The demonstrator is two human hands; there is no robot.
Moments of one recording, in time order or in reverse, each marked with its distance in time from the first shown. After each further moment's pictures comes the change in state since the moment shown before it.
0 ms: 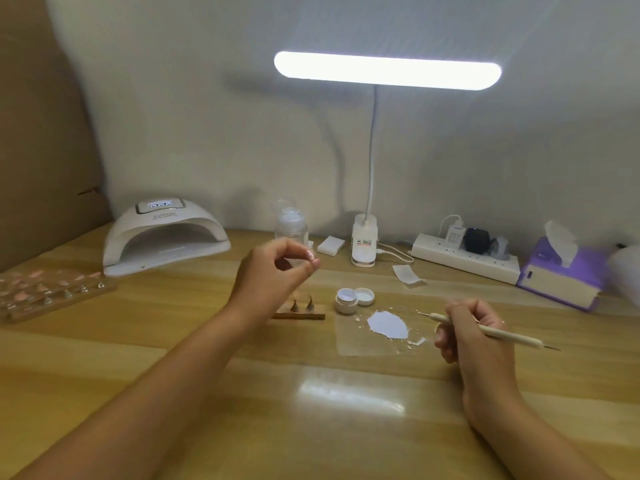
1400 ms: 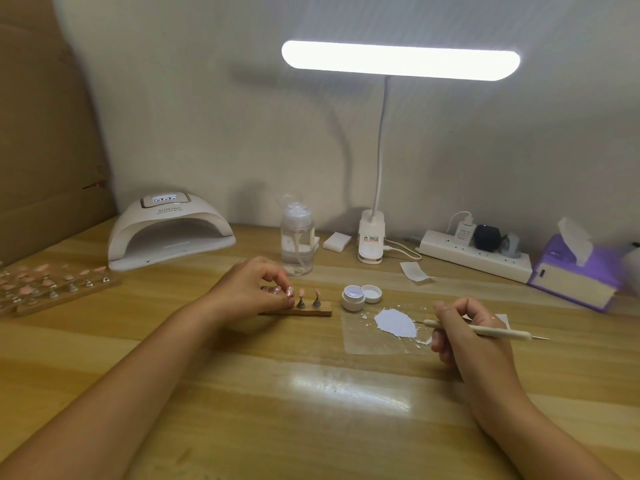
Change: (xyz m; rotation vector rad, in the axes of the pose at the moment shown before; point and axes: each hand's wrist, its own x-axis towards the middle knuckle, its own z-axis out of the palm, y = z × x) left_hand 0.011 -0.040 -0.037 0.360 -0.342 -0.116; right_hand 0.002 0.007 0.003 -0.136 -0.120 0.021
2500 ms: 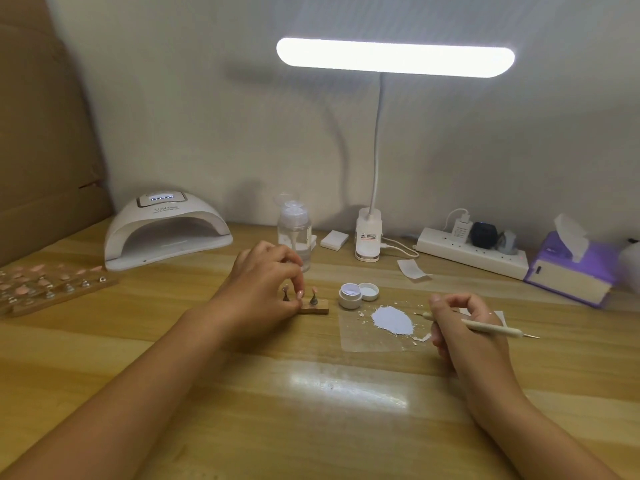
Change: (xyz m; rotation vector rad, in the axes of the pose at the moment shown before) left_hand -0.003 0.015 0.015 0.458 0.112 0.281; right_hand 0.001 0.002 0.000 -0.058 0.040 -0.010
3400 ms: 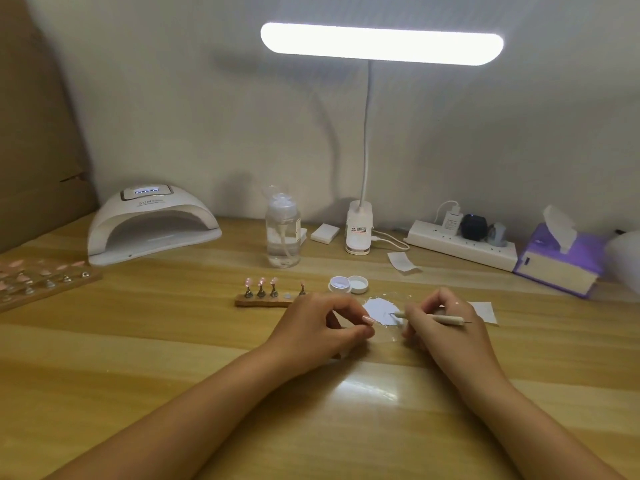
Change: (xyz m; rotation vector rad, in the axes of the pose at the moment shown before) left_hand -0.016 0.084 0.038 -0.727 -0.112 -0.055; right_hand 0.003 -0.004 -0.003 -0.411 -0.114 0.026
